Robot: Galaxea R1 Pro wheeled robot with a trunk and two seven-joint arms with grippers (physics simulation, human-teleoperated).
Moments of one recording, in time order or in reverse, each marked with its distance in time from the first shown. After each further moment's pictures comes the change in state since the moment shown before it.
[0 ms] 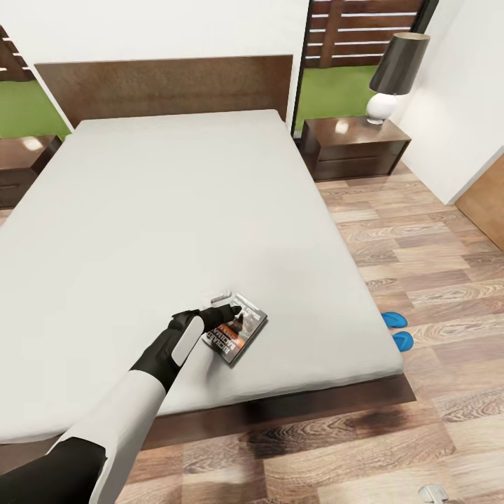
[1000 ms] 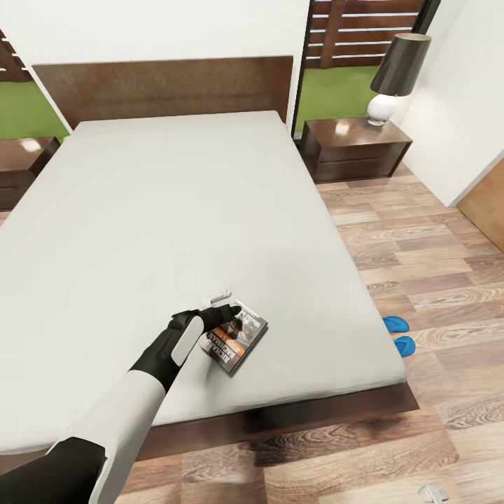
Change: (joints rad) left arm 0.000 0.001 0.000 0.000 0.003 0.000 0.001; right arm 0.000 0.000 0.000 0.000 0.000 0.000 0.000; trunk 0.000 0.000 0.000
